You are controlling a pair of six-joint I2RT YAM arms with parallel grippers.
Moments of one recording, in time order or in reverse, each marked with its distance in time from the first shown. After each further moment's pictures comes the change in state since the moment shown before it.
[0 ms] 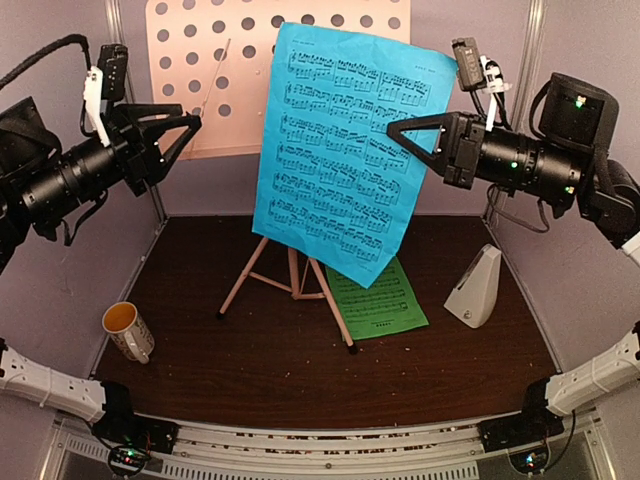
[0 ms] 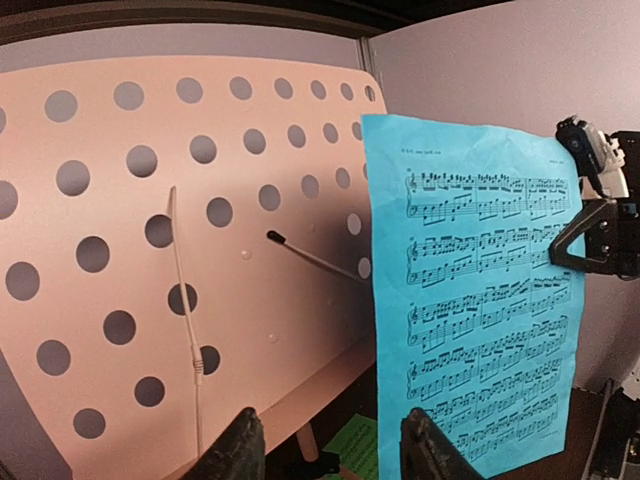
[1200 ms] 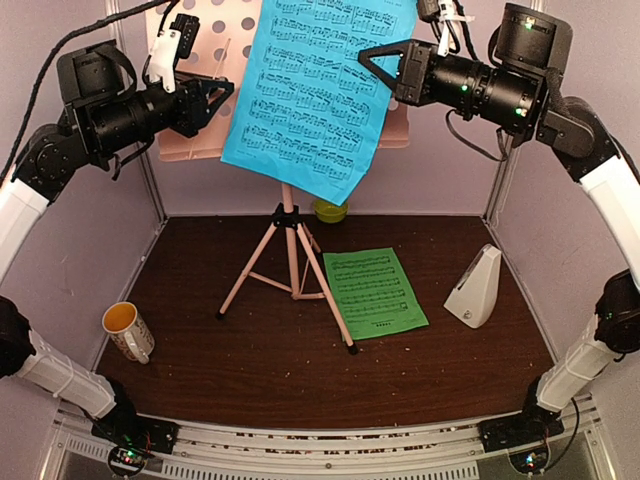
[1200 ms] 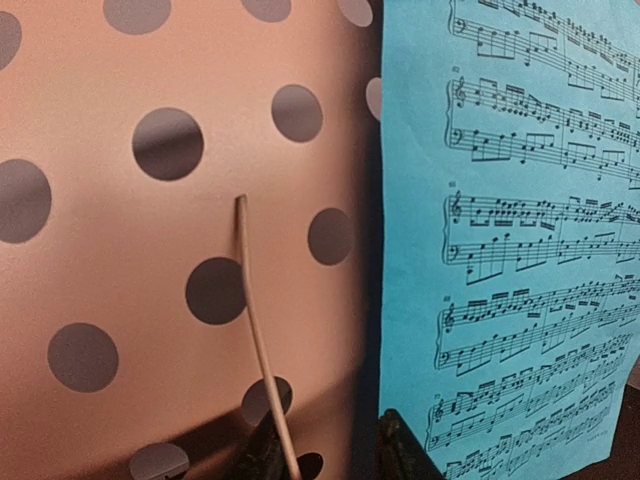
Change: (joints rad) left arm 0.303 0.357 0.369 -0.135 0.130 -0.024; right arm -0.097 0.359 0.544 -0.105 0.087 -0.116
